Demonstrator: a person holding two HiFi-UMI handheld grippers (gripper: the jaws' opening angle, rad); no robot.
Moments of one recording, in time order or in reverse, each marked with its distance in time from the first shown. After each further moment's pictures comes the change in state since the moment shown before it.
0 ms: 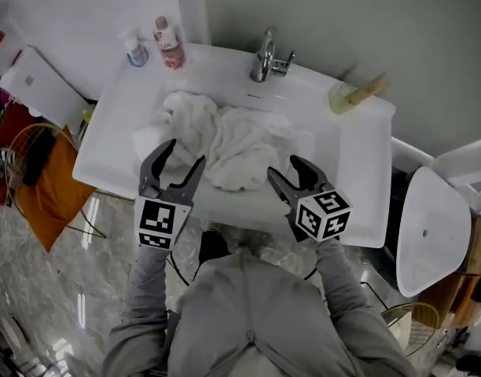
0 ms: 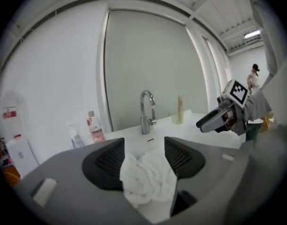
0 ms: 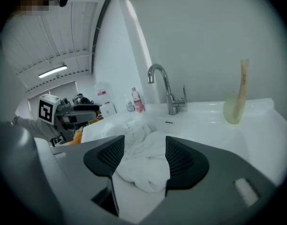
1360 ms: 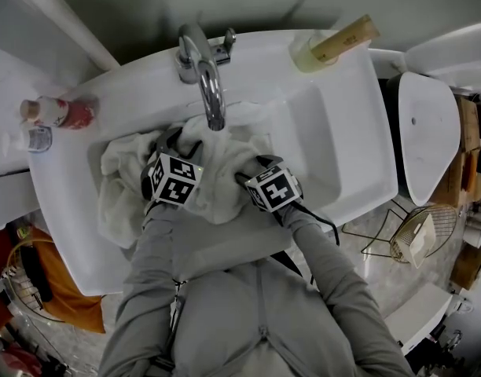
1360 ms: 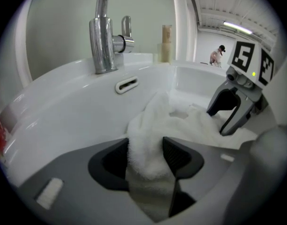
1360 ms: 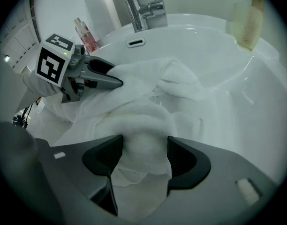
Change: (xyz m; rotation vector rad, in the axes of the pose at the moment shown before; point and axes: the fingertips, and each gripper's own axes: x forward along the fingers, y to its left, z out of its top) left arm 0.258 -0.049 -0.170 0.221 0.496 -0.579; right arm 0.118 -0.078 -0.166 0.245 0.651 -0.300
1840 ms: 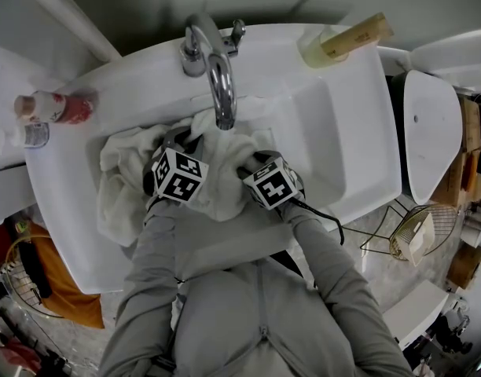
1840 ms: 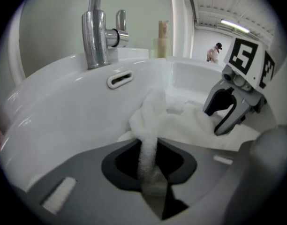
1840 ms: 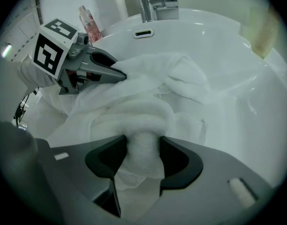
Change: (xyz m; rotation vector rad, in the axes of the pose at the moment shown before) left arm 0.009 -0.006 -0.006 0.031 0.029 -0.037; right arm 0.014 0.004 0.001 -0.076 0.049 -0.020
